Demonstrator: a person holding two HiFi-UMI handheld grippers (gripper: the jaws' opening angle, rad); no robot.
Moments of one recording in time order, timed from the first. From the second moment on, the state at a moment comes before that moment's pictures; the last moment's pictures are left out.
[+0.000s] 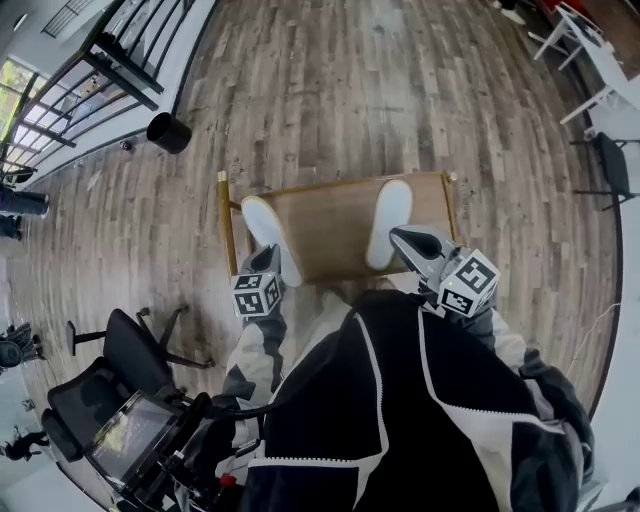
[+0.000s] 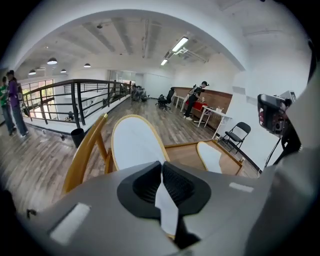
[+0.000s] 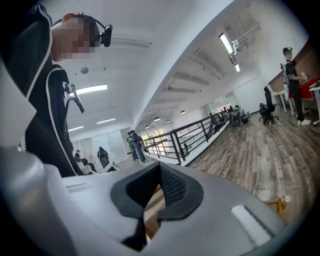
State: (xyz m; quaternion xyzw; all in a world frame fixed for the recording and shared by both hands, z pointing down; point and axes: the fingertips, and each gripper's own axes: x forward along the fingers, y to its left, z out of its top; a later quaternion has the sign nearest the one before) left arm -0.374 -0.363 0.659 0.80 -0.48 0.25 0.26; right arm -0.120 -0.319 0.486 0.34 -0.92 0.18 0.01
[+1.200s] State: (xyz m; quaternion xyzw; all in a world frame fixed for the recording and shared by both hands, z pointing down) left arm -0.378 -0.392 0.787 0.76 -0.40 0.43 0.29; right arm -0.092 -0.298 0.496 0.39 -0.90 0.20 0.03
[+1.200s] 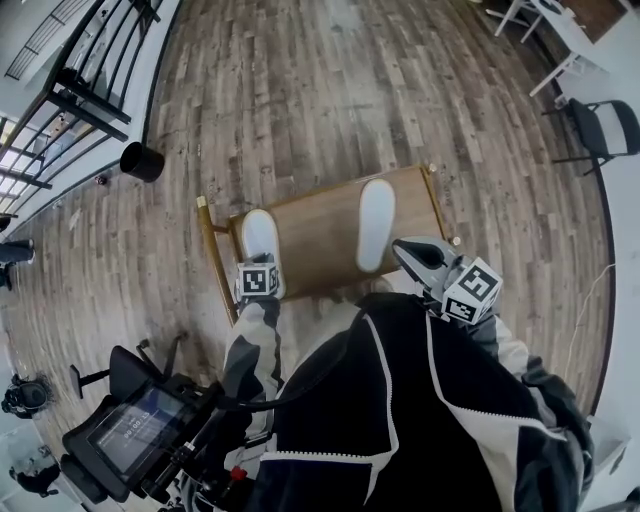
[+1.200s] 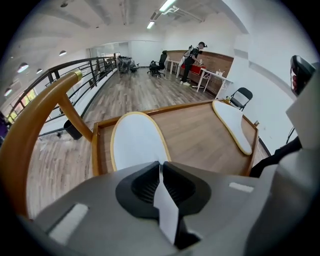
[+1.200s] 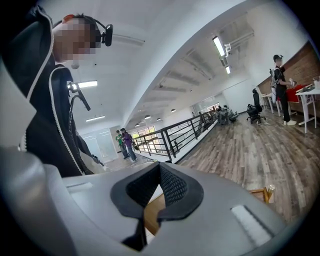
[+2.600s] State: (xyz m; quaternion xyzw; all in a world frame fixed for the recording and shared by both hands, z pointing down) left arm -0.208 -0.323 0.420 0.96 -0.26 -0.01 0.06; right arm -0.148 -0.322 0.438 0.30 -0.94 0.14 -0.03
